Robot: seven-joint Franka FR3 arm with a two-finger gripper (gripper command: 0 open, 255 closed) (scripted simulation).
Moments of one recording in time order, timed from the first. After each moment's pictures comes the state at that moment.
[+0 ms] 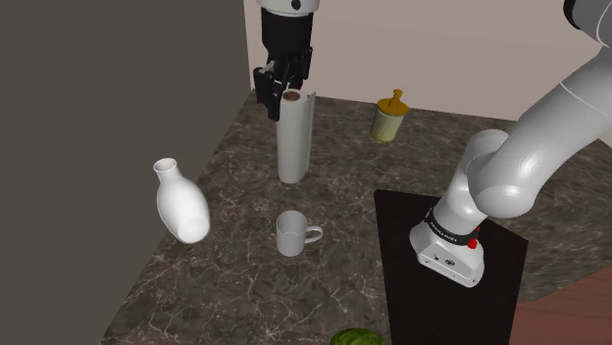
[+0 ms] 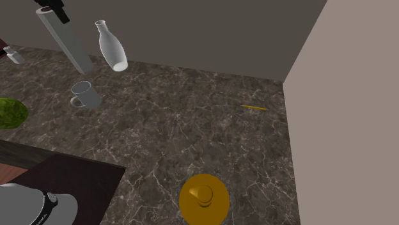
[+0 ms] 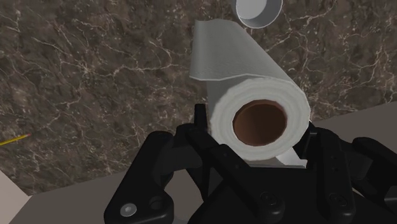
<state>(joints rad) 0.33 -0.25 0.34 -1.88 0.01 1.67 0.45</state>
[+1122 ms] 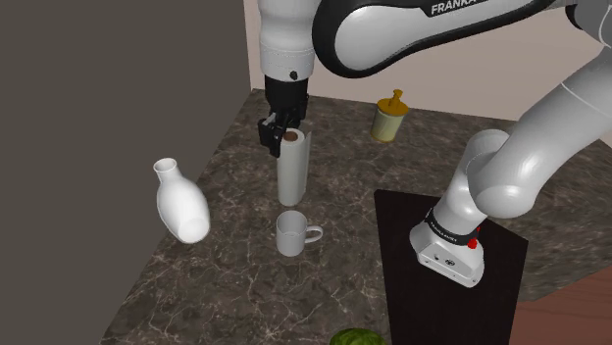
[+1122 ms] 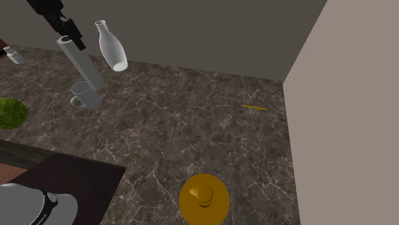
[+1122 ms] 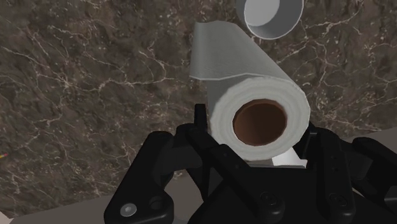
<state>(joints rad) 0.33 -0.26 0.35 -2.12 0.01 1.91 0.46</state>
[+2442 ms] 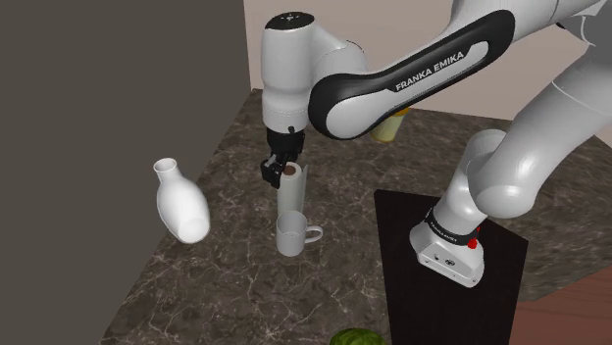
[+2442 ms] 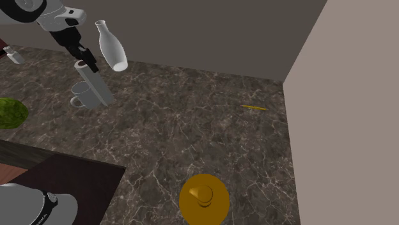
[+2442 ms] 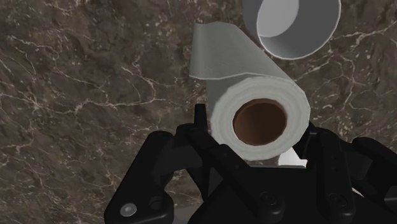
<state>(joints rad) 0.33 -0.18 0.37 -2.31 -0.01 2.16 0.49</state>
